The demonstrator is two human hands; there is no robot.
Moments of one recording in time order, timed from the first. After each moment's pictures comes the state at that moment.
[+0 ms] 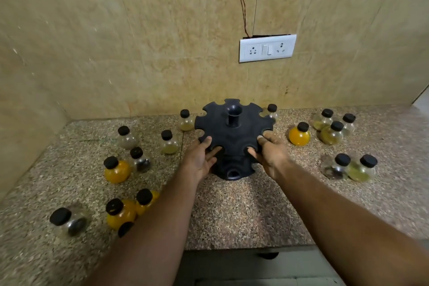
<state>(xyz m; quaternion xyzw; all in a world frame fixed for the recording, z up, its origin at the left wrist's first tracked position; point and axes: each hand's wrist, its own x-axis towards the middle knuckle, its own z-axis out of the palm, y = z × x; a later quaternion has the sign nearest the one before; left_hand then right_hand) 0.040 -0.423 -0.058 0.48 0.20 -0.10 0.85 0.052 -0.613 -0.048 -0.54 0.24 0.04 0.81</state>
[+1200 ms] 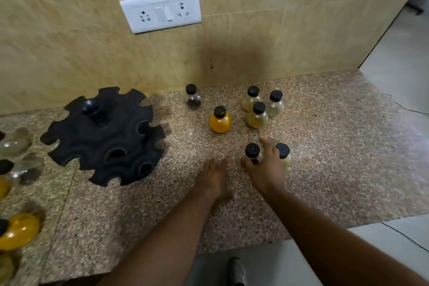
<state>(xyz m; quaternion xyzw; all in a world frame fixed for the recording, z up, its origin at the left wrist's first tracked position) 0.084 -0.750 -0.185 0.95 -0.08 -0.29 0.10 0.057 -0.905 -0.142 -0.90 0.18 -0.03 0.40</state>
